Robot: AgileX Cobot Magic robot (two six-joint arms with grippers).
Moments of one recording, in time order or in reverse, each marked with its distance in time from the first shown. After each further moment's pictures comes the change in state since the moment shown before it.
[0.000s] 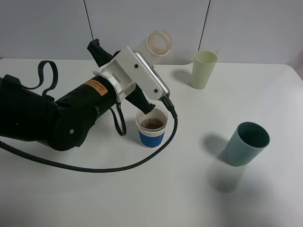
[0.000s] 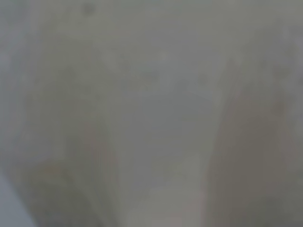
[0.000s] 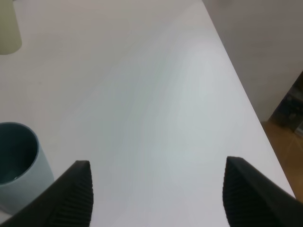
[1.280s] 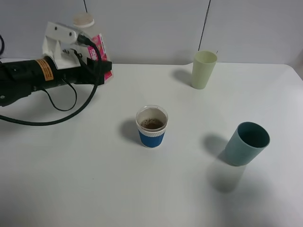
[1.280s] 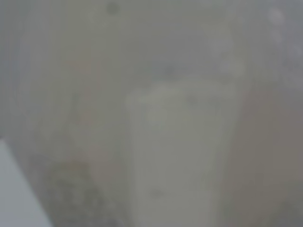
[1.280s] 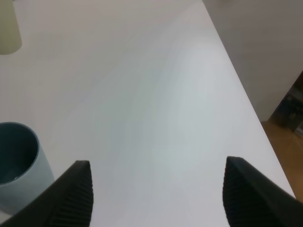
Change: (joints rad) left arm 0.651 0.011 -0.001 1.113 0.172 -1.309; right arm 0.000 0.000 0.000 0.000 0.000 0.000
